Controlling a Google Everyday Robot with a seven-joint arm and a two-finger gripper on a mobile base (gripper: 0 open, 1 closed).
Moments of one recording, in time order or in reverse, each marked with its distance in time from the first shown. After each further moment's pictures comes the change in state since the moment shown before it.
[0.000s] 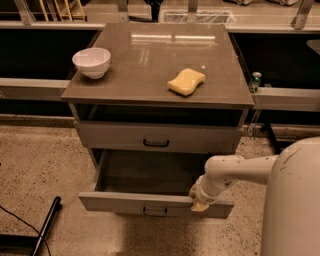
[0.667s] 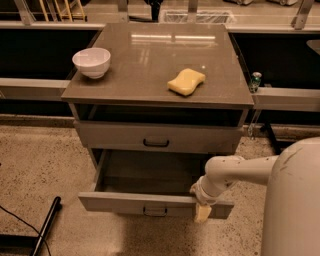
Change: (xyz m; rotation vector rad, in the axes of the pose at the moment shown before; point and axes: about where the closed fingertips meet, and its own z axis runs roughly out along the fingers) arm 0.000 0.002 0.000 0.000 0.001 -0.004
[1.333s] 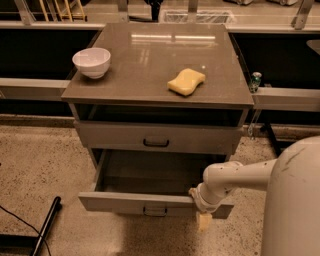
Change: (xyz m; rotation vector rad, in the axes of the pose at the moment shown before) arm -0.002 0.027 0.005 -0.022 0.025 -0.047
